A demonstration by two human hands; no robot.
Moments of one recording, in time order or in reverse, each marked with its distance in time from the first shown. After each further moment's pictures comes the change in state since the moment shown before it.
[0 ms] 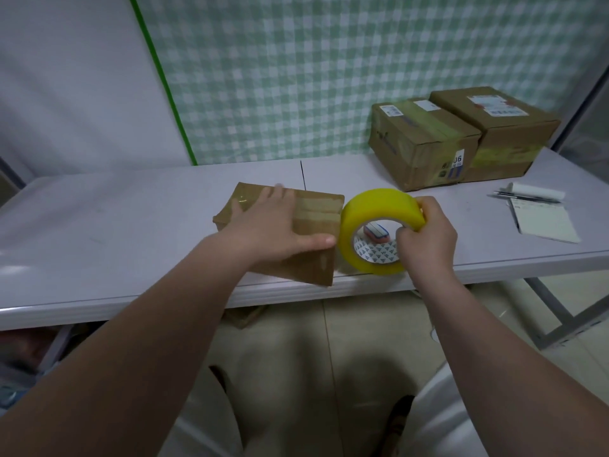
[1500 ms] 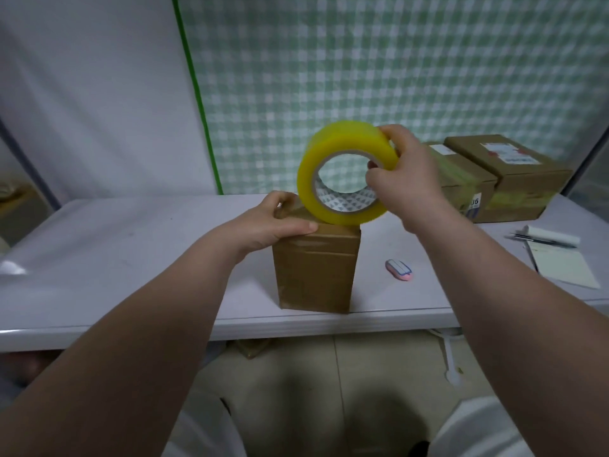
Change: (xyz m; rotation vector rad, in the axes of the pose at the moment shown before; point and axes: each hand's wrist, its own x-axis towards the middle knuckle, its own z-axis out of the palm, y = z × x) left_hand 0.011 -0.064 -0.036 -0.946 0.027 -0.037; right_hand 0.025 -0.149 0.014 0.054 -0.166 -0.335
